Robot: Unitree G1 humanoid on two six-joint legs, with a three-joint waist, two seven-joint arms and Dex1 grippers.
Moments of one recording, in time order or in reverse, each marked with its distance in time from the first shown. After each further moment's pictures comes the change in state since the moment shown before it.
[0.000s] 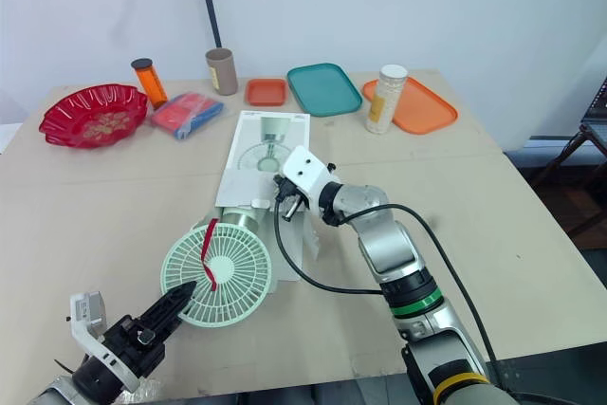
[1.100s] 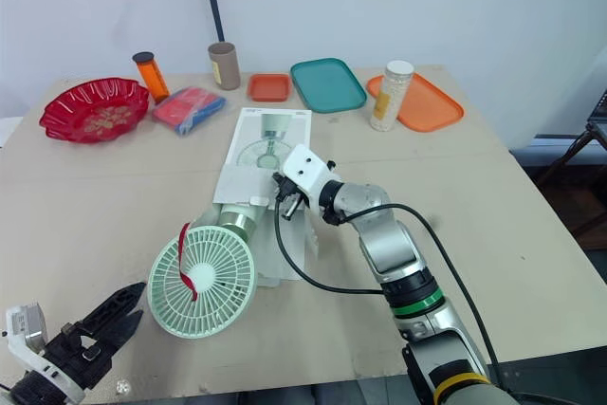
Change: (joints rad) left arm 0.141 0.088 0.258 0.023 -0.157 0.039 -0.122; right arm 0.002 -0.002 0.002 -0.005 0.002 -0.033 0.004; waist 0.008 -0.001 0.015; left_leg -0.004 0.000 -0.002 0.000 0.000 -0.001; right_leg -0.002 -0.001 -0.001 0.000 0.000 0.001
